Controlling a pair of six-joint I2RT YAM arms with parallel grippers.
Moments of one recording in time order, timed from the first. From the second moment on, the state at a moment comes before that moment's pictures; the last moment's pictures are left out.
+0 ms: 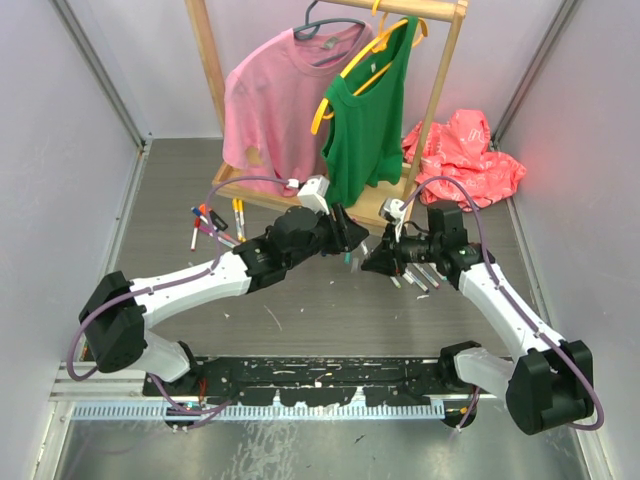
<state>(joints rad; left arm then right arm) -0.97 1.46 1.06 0.14 -0.16 -0.80 0.24 1.08 0.73 -0.33 -0.96 -0.26</state>
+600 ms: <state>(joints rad) -0.96 1.46 1.06 0.14 -0.14 -0.80 0.27 1.11 0.74 -0.36 -0.93 -0.29</state>
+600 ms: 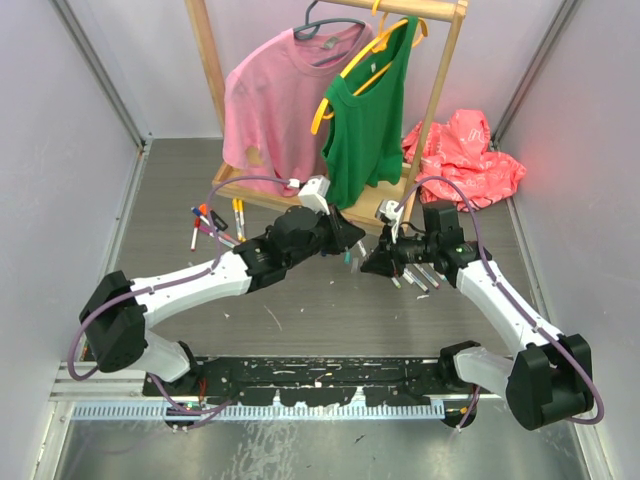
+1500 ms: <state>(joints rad) -0.94 1.49 0.98 0.38 0.00 -0.80 0.19 1.09 0.75 -0.22 -1.08 -0.10</state>
